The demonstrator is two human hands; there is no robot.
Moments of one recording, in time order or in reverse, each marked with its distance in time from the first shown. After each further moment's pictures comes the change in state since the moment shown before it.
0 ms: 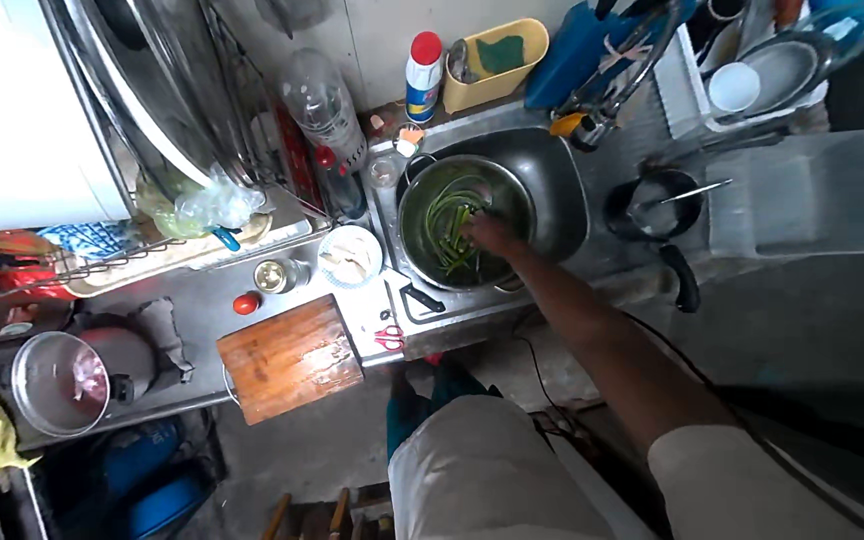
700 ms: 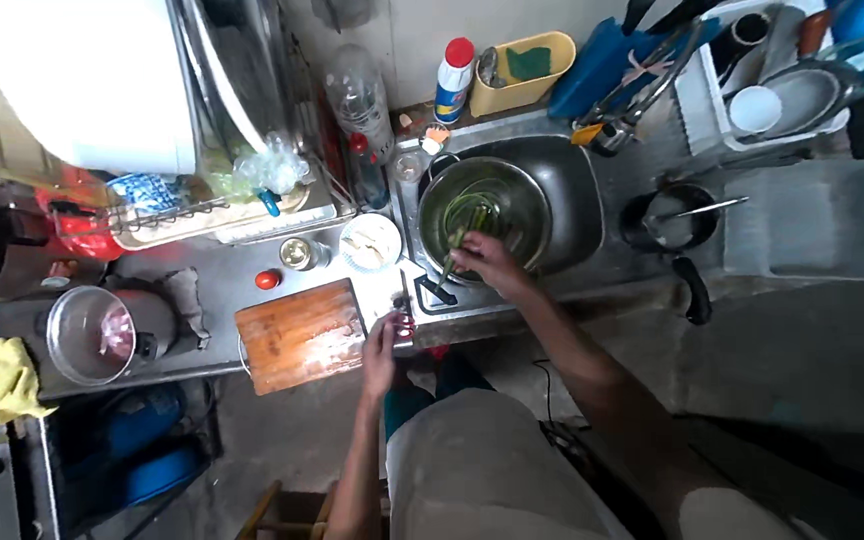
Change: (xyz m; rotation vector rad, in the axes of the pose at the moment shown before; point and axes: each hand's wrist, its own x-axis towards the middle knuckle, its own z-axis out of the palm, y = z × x) left_hand -0.017 0.275 0.132 -0.235 -0.408 1.077; right_hand -0.119 -0.170 -0.075 1.211 0.179 0.073
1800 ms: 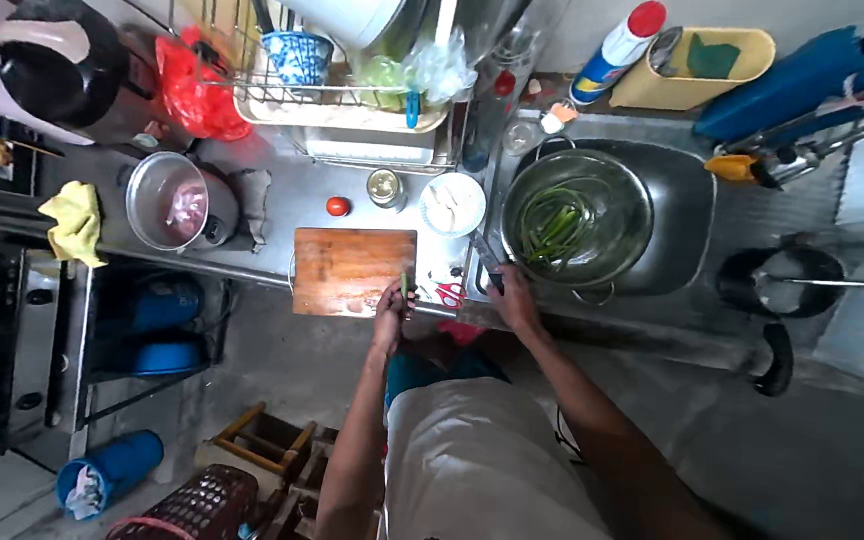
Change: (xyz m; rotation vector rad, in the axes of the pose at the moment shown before) left_hand -0.026 -0.086 -0.069 -0.486 0.319 -0.283; right_hand -0.019 0.109 0.097 -0.854 0.065 0.045
